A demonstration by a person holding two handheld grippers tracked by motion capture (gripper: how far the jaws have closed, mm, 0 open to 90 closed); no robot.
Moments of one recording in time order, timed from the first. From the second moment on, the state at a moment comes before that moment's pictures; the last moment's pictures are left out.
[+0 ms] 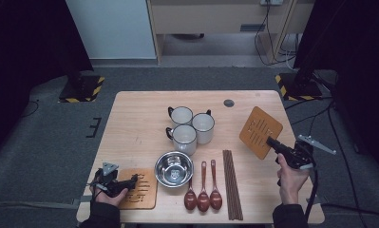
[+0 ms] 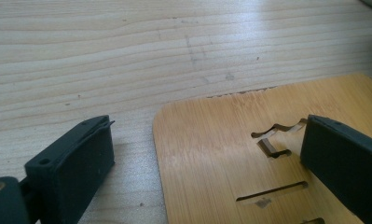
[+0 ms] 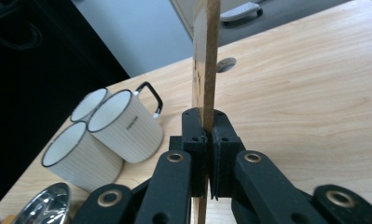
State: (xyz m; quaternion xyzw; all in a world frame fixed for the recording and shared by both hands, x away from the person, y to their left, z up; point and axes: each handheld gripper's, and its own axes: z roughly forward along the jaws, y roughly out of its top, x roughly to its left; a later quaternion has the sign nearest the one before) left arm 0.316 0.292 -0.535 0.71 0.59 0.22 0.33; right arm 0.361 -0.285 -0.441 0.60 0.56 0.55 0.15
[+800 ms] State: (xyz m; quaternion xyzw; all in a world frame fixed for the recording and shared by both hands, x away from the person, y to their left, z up) left arm 0.316 0.292 -0.535 0.71 0.59 0.22 0.33; right arm 0.363 -0.287 -0.465 0.63 0.56 0.52 0.15
